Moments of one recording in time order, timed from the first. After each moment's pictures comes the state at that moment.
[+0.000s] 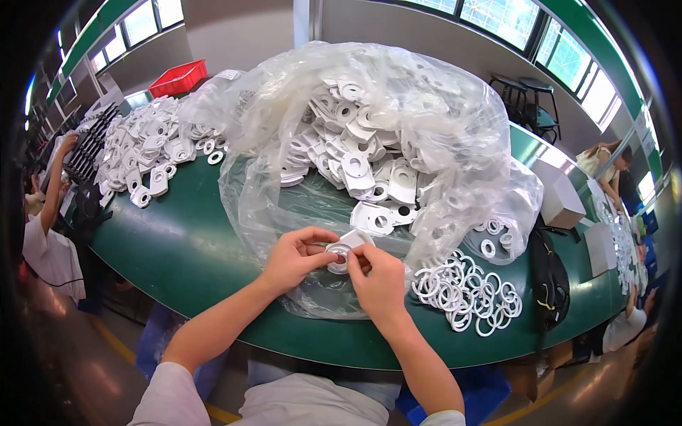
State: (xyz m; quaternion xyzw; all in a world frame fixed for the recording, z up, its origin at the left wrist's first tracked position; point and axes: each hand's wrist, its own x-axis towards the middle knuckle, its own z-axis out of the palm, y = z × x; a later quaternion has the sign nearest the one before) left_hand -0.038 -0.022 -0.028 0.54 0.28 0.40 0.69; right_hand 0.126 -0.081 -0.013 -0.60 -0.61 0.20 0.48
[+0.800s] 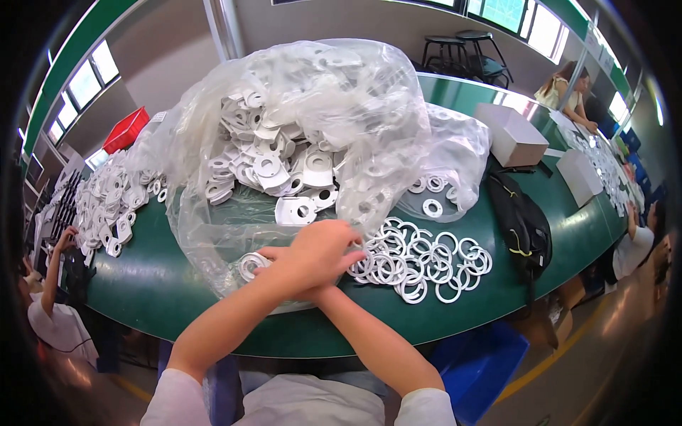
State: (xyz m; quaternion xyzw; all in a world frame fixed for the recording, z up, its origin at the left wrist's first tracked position) left_hand 0.110 -0.042 0.019 0.94 0.27 0.14 0.18; right_hand 0.135 -0.060 -0.064 -0.38 -0.67 0.44 0.47
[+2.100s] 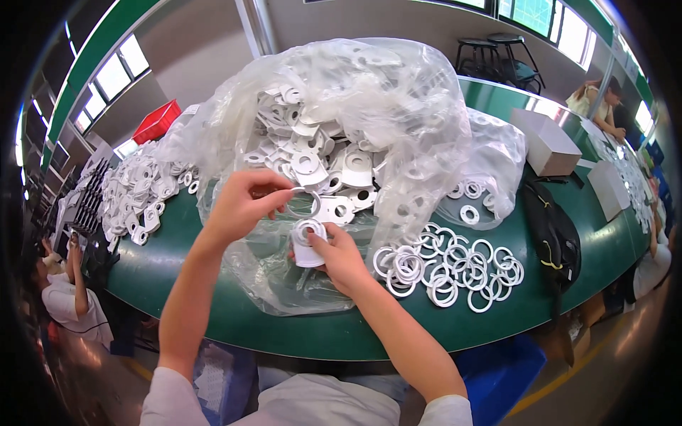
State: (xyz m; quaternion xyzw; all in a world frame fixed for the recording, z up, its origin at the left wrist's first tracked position) left_hand -0.004 0.017 0.085 0.83 0.33 0.27 0.35; right_hand 0.144 -0.058 -0.029 -0.36 -0.28 0.70 0.55
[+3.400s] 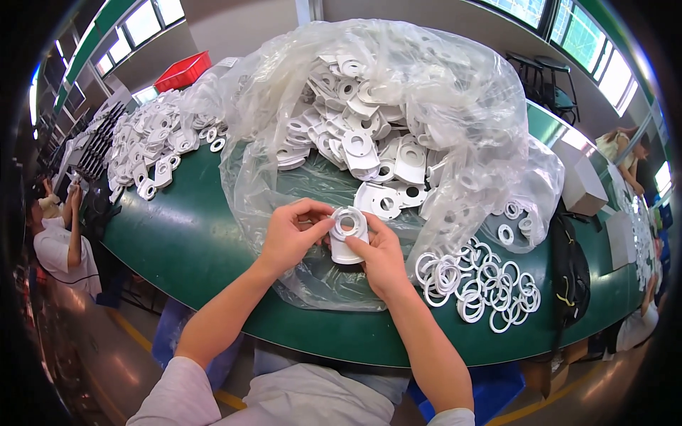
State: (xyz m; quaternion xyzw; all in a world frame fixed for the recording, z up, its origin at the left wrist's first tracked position) left_hand -0.025 -0.012 -0.022 0.60 0.38 0.44 0.54; right_hand 0.141 -0.057 -0.038 -0.38 -0.36 0.65 0.55
